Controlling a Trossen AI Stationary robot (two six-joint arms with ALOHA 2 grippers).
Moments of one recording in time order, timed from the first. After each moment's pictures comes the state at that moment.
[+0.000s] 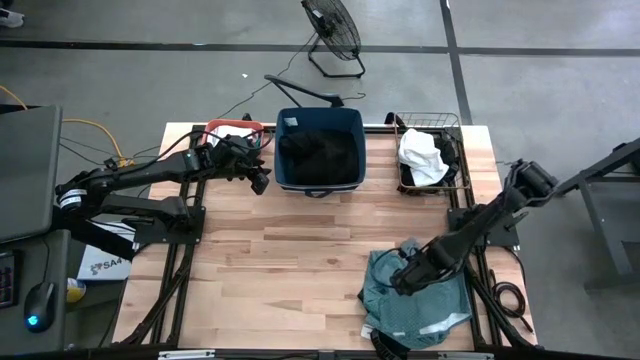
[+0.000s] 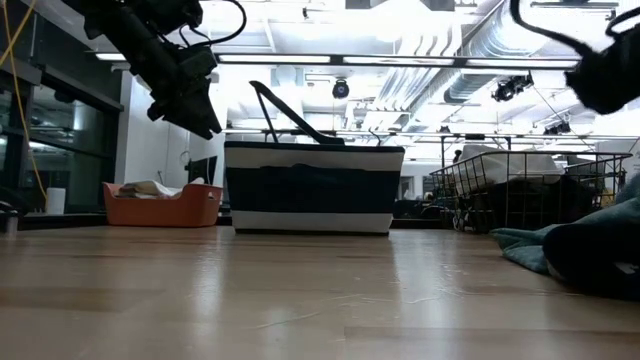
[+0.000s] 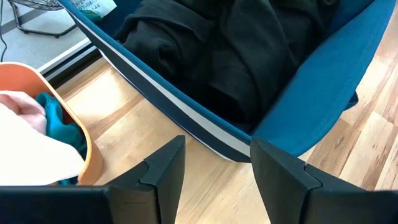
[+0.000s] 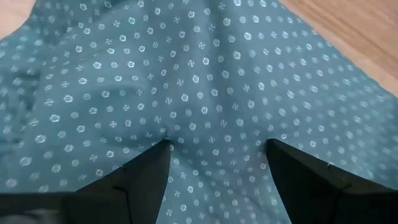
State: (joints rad) left arm 0.42 0.99 0.74 -0.44 -0.14 -0.28; right arm 0.63 1.50 0.89 -0.86 -0.06 1.71
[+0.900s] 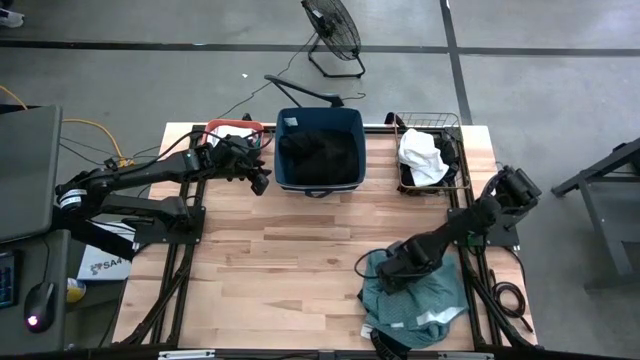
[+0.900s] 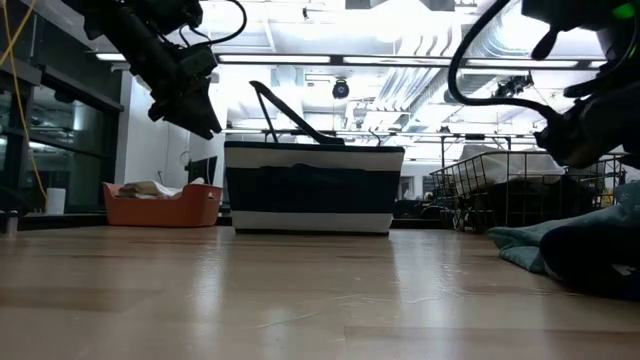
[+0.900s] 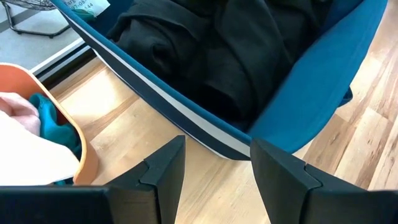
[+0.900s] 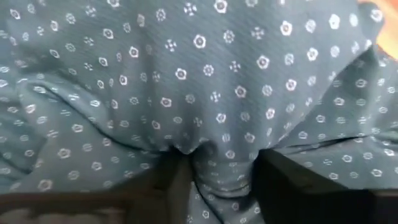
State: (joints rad) left arm 0.42 0.99 0.74 -0.44 -0.12 -0.27; right arm 0.49 1.73 0.87 -0.73 -0.15 1.57
